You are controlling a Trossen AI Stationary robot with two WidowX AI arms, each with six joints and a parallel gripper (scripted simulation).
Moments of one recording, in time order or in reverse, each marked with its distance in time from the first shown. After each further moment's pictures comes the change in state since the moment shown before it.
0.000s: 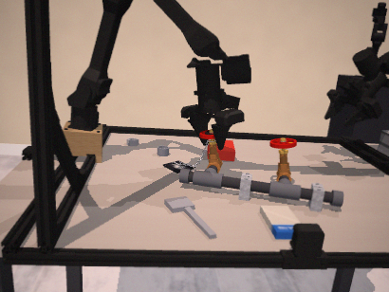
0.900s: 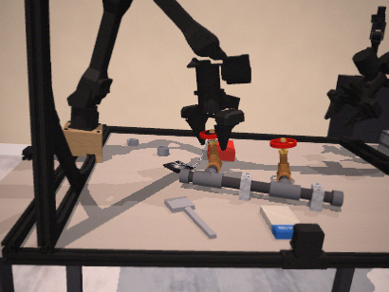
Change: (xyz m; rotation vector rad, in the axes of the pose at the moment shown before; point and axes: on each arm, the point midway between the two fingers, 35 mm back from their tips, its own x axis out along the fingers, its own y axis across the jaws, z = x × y) left arm 0.000 0.000 0.000 -0.006 0.000 0.000; right arm 0.000 0.000 0.000 0.000 0.000 0.000
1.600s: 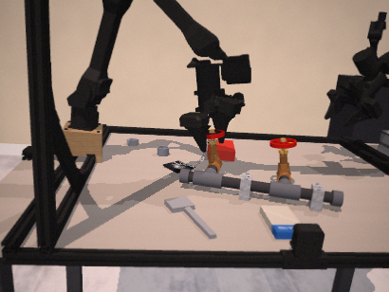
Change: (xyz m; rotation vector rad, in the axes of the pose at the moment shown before) left arm 0.000 0.000 0.000 1.231 0.000 0.000; right arm 0.000 0.000 0.000 0.000 0.000 0.000
